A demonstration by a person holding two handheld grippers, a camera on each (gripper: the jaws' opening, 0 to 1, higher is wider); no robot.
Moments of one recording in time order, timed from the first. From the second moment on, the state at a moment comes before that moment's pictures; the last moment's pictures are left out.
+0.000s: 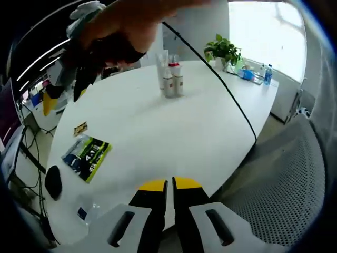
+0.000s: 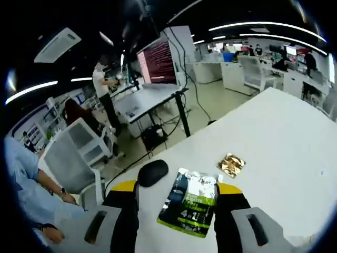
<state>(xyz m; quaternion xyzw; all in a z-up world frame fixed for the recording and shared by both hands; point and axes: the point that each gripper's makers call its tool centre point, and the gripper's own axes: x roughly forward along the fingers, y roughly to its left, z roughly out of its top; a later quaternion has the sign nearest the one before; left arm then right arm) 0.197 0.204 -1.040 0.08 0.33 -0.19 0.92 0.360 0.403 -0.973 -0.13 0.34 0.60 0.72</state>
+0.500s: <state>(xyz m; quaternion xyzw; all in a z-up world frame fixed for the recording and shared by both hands) 0.197 0.212 -1.042 0.09 0.33 -0.18 0.92 0.355 0.430 -1.072 -0.27 0.46 0.54 0.65</state>
